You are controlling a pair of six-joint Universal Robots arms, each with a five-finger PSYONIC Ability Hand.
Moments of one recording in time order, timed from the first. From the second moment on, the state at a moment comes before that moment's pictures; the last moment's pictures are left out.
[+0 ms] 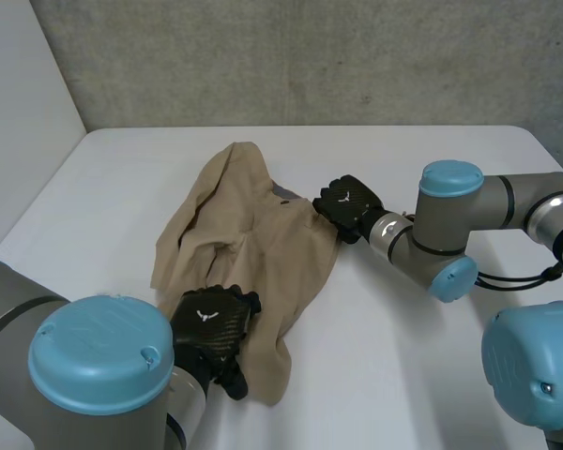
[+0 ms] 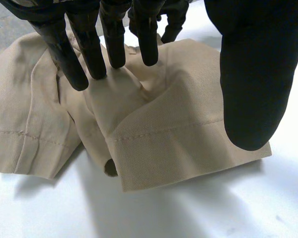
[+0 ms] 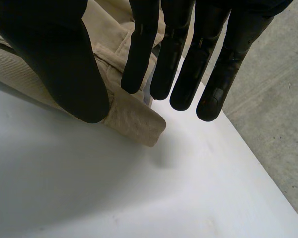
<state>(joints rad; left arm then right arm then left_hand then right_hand) 3.89 -1.87 -1.77 3.16 -1.86 3.09 2.00 -0.38 0.56 0.05 1.15 2.49 0.37 0.35 0.36 0.35 0.17 0.82 0.96 0.97 0.97 0.75</state>
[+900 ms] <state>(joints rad) 3.86 -1.96 -1.66 3.23 -2.03 3.12 1.90 -1.04 1.21 0.07 1.28 2.61 1.13 1.19 1.18 1.19 0.96 0.91 1.18 1.18 1.19 0.97</state>
